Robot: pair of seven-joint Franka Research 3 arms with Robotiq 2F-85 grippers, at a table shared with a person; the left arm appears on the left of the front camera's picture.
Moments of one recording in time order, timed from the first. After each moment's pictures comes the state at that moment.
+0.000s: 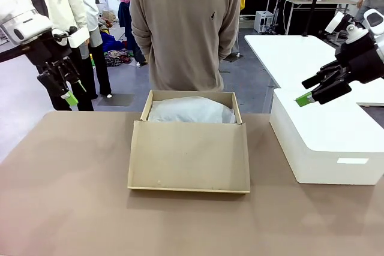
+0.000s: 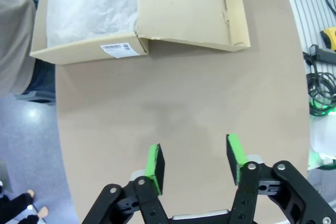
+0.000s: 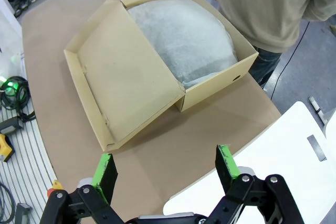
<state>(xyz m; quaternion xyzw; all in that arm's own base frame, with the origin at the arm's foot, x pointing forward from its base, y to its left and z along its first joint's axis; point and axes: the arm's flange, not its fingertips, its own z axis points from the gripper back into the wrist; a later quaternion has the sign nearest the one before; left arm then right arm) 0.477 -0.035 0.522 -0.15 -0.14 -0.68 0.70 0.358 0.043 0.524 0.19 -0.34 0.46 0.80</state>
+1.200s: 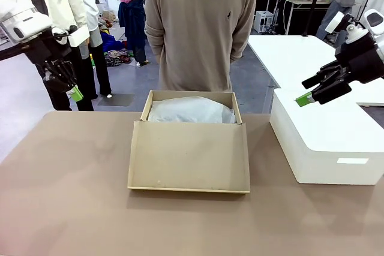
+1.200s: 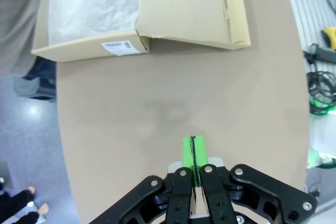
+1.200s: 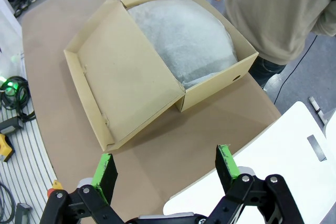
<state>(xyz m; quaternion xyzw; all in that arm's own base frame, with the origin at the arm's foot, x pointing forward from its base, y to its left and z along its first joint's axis) 0.476 -0.036 0.526 -0.14 -0.14 -0.68 0.71 0.358 0.043 0.524 0.19 -0.34 0.46 0.80</state>
